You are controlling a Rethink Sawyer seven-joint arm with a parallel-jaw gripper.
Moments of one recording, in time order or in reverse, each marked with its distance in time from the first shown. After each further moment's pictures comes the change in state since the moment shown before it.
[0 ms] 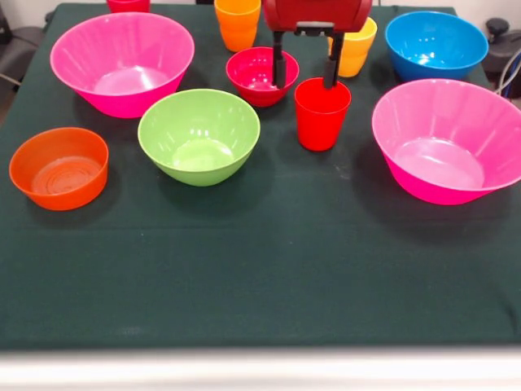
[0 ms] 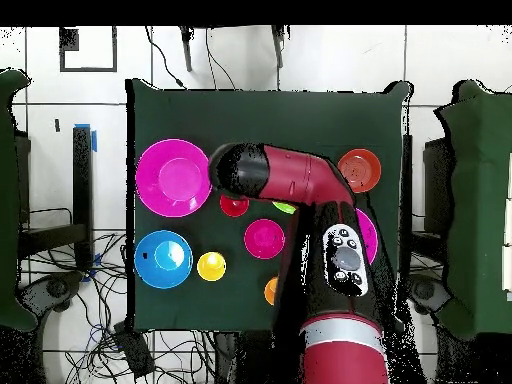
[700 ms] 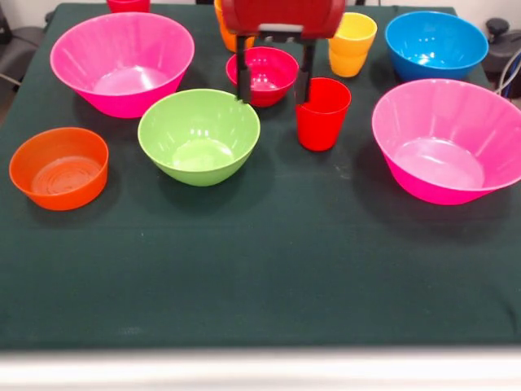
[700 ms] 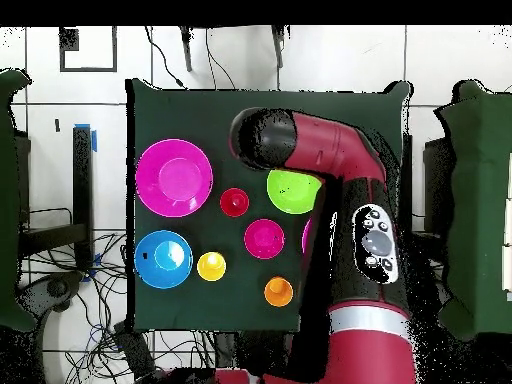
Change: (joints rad) arm -0.074 0.038 0.040 -0.183 -0.025 0.080 0.000
